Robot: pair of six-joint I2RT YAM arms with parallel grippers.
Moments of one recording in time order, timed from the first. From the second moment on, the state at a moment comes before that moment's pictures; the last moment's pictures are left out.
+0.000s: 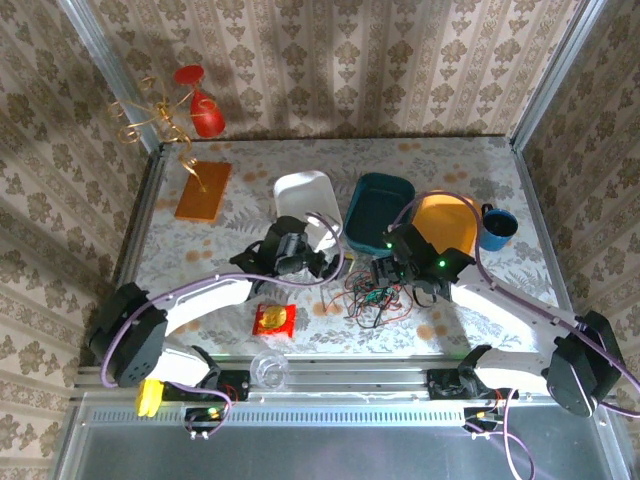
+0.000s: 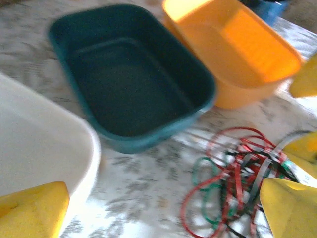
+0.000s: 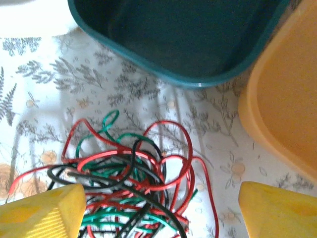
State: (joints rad) left arm -0.83 1.40 0.78 0.10 0.20 -0.05; right arm 0.63 1.19 0.83 -0.65 0.19 0.42
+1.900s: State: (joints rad) left arm -0.91 1.82 0.91 0.27 0.24 0.01; right arm 0.32 0.73 0.84 -0.52 0.43 0.82
